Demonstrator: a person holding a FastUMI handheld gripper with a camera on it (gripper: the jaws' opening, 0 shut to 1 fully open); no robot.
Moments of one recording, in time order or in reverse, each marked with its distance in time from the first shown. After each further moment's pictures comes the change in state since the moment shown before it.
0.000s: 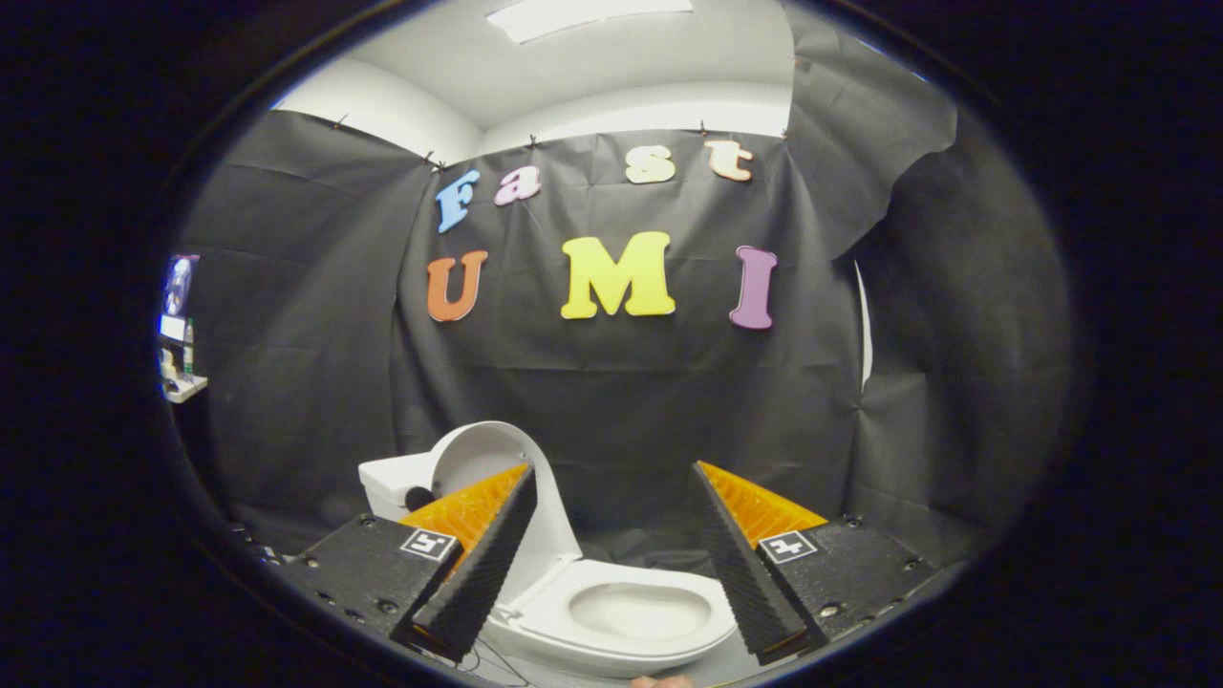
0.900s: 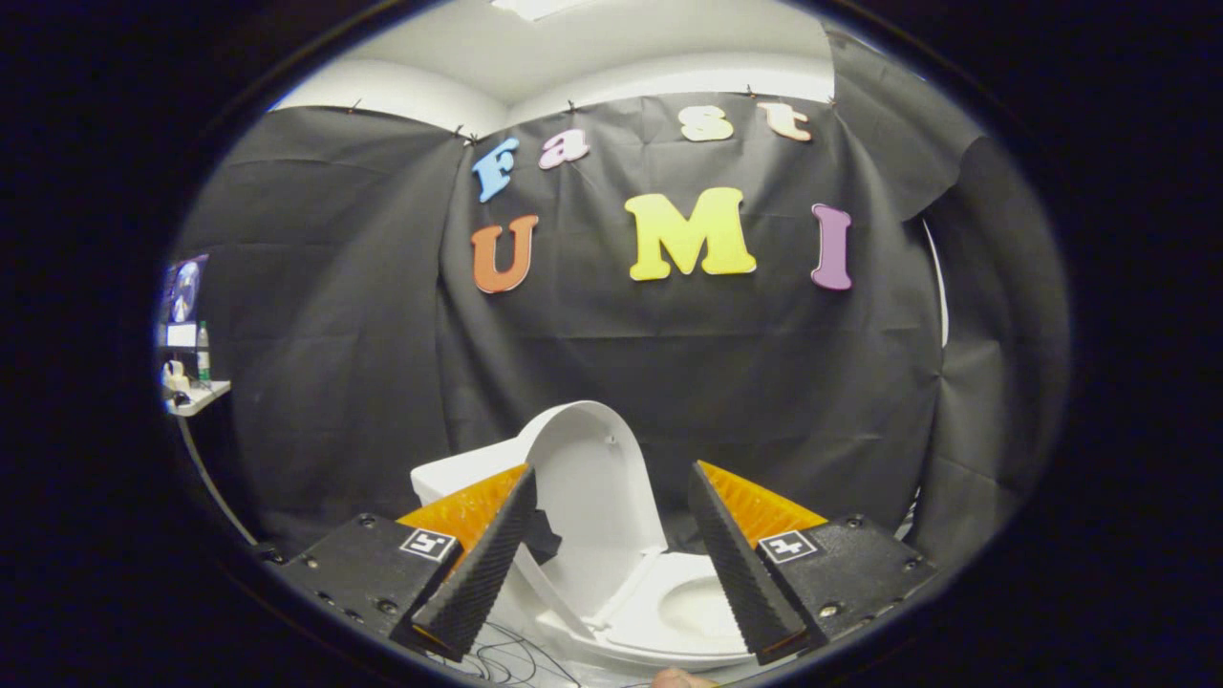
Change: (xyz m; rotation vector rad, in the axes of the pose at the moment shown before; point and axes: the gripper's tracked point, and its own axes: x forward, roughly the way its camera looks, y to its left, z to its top) arm 0.076 0.135 -0.035 0.030 0.106 0.149
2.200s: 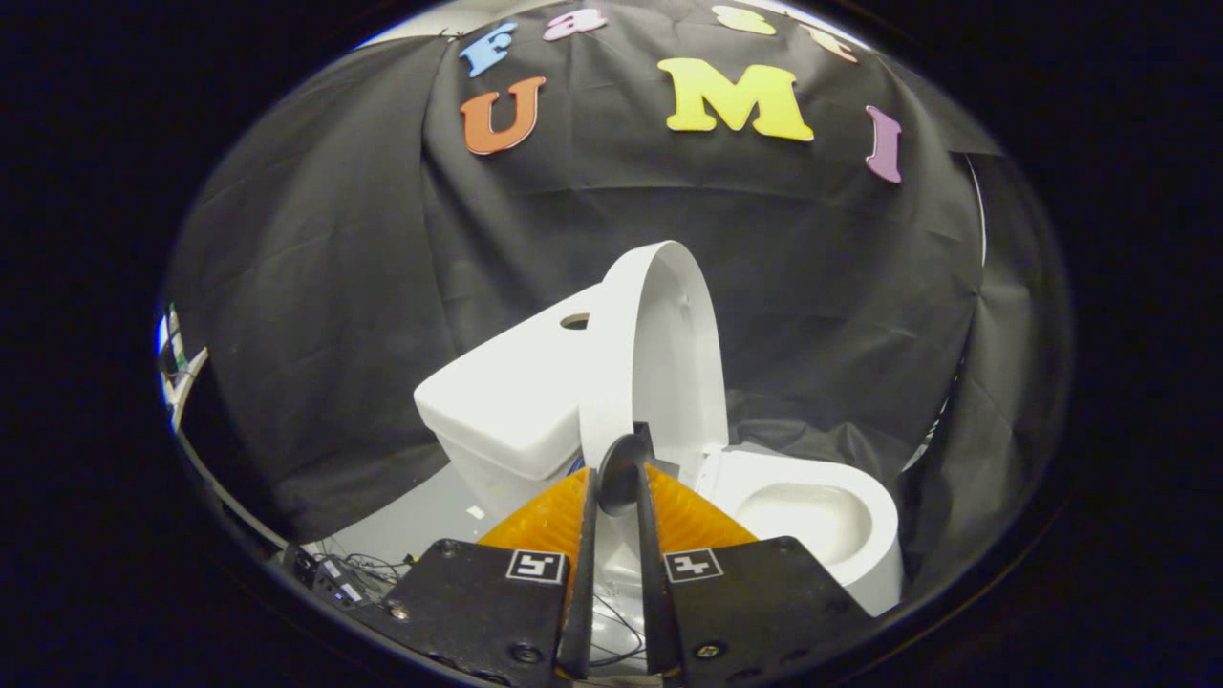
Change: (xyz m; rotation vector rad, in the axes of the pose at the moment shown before) arm 0.091 0.107 -0.110 0.013 0.473 -0.062
